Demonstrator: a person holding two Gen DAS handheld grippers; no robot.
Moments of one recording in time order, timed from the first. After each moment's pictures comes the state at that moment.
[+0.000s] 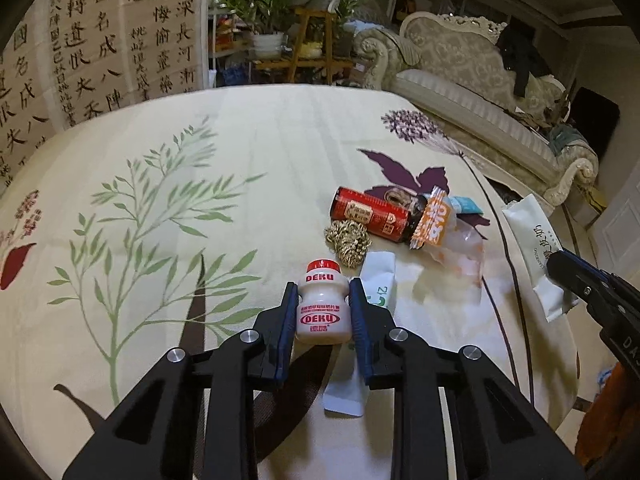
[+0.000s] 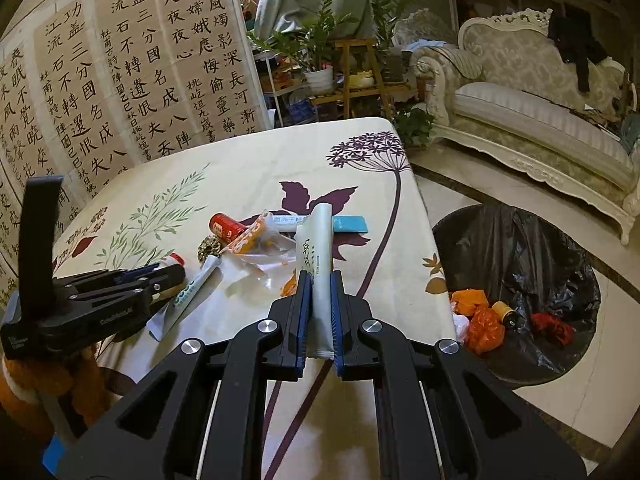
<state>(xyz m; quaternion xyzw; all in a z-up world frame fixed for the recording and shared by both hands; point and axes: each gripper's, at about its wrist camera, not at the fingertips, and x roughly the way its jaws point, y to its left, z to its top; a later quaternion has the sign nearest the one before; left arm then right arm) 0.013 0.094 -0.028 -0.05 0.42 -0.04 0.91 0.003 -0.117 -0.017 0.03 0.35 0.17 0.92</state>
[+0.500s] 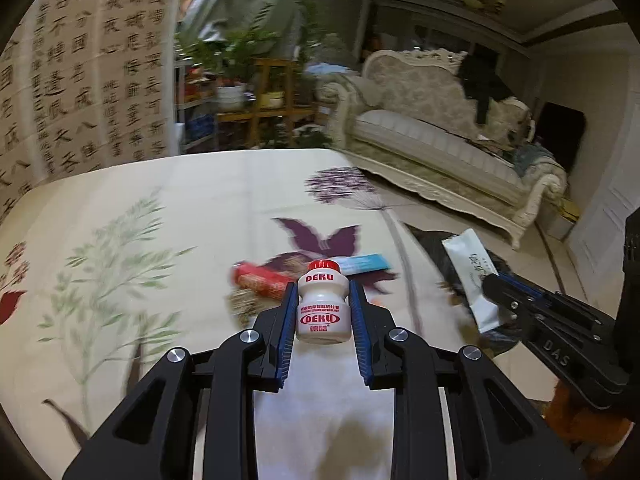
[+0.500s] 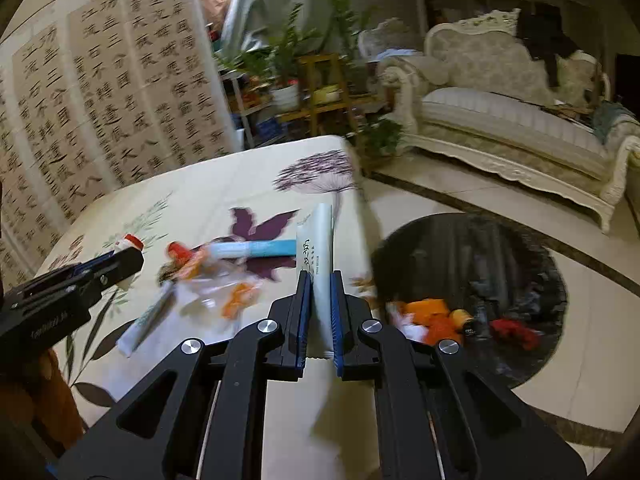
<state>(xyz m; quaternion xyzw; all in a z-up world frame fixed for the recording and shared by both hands) 0.013 0.027 0.019 -0.04 0.34 -0.10 0.93 0.012 -0.174 -0.007 0.05 0.33 0.11 0.94</state>
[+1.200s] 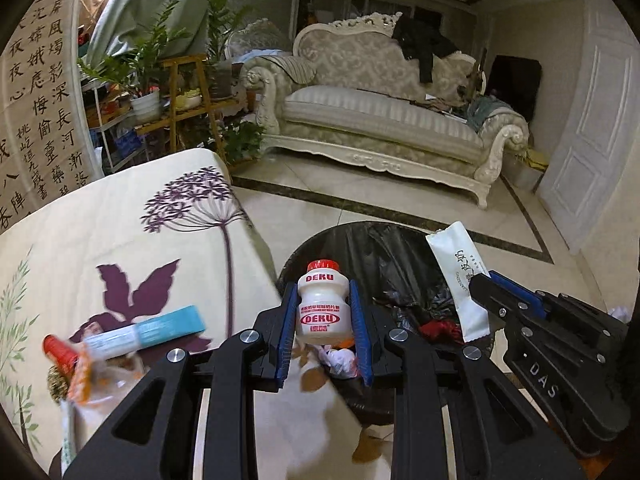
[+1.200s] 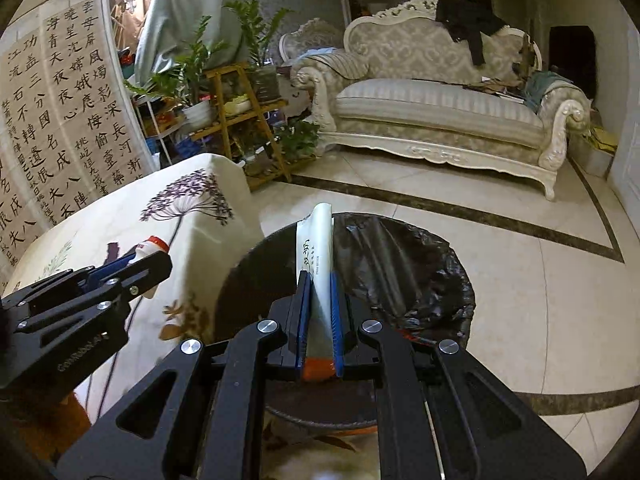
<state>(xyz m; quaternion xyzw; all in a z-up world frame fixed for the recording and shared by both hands) 0.082 -0.121 -0.012 0.02 0.36 -0.18 0.91 0.047 -0.285 -0.036 0.08 0.34 0.00 0.94</state>
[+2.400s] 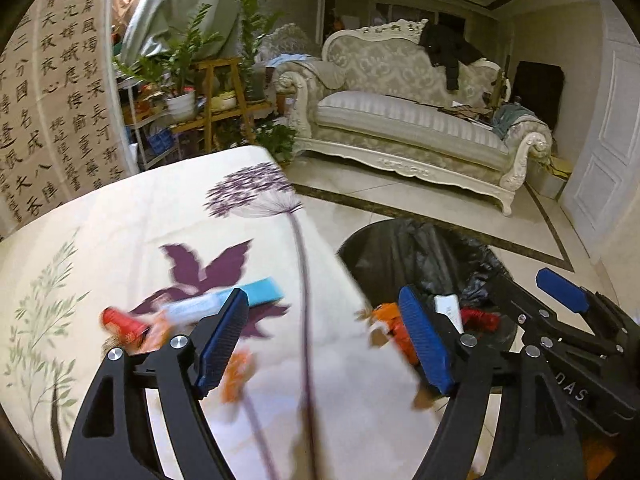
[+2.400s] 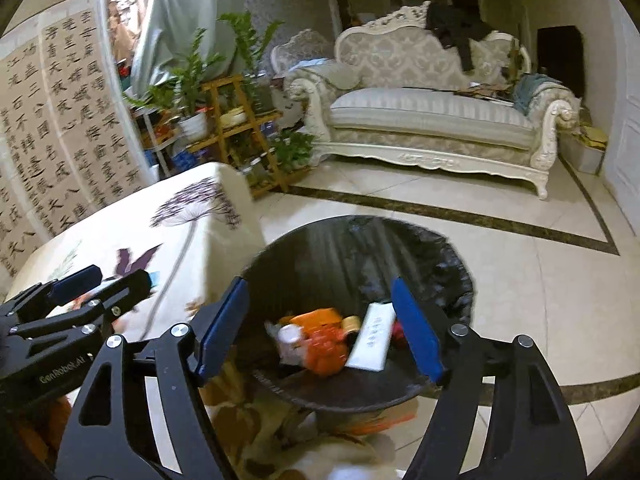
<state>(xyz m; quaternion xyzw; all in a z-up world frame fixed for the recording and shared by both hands) 0.051 -0.069 0.000 0.02 0.36 -0.12 0.93 0.019 -0.247 -0.023 0.08 0.32 0.00 0.95</state>
